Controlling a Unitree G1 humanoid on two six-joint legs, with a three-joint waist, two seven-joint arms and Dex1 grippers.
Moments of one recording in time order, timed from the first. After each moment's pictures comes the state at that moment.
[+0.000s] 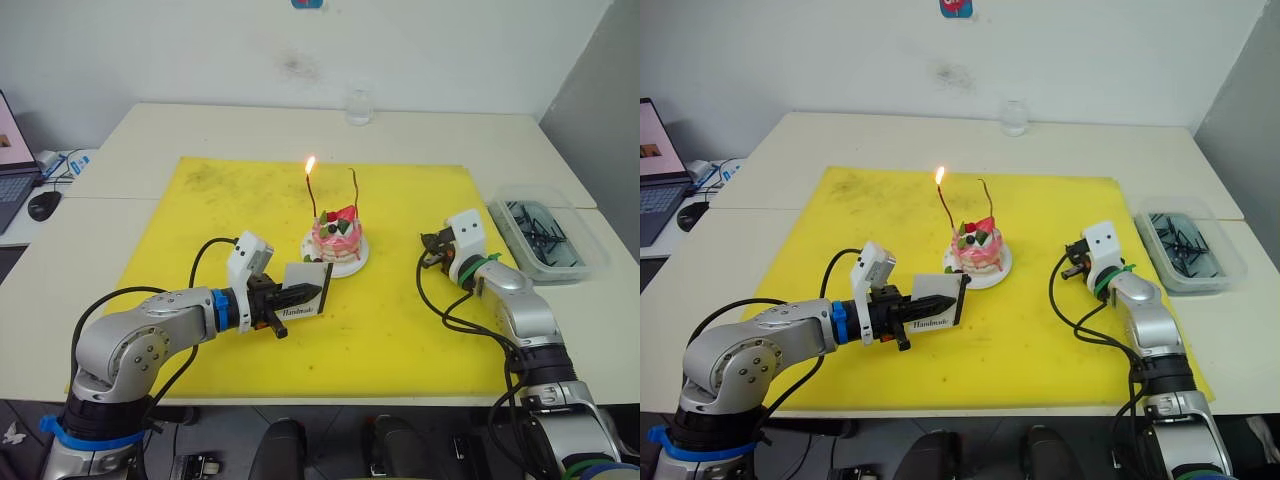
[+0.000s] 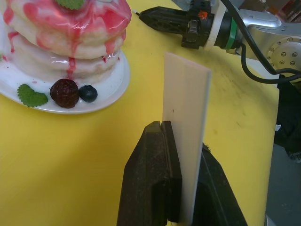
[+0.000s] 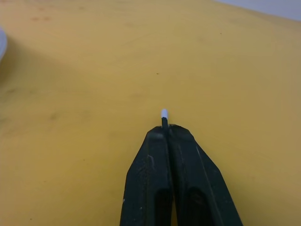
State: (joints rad) left arm -0.28 0.63 0.08 -0.43 -0.87 1.07 -0.60; right arm -0.49 -0.36 0.00 0.22 0.12 0.39 0.44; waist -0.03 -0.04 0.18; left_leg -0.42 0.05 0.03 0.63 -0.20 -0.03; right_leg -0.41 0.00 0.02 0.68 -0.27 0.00
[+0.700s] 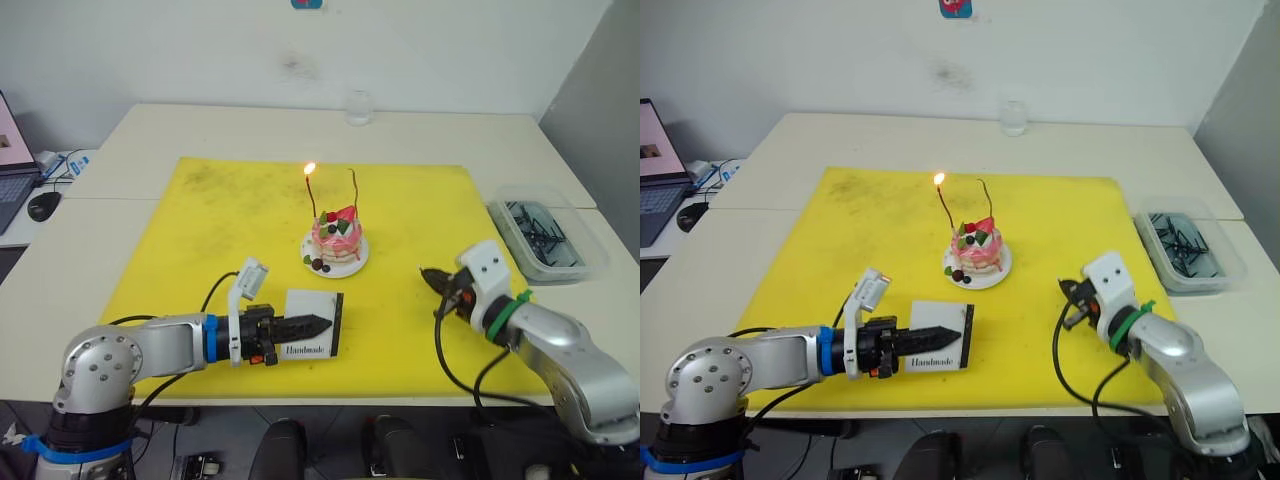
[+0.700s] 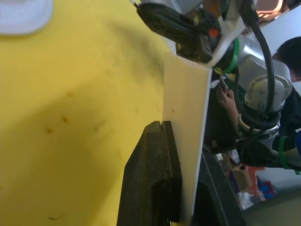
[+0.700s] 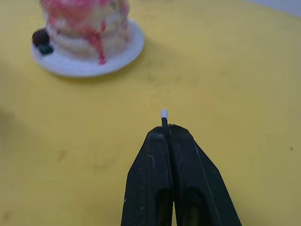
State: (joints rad) left arm -0.20 0.60 0.17 -0.39 -1.44 1.34 -0.36; right arm -0.03 -0.52 -0.03 -0.68 0.29 0.86 0.46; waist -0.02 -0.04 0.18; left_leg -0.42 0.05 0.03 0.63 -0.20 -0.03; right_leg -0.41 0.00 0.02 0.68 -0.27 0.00
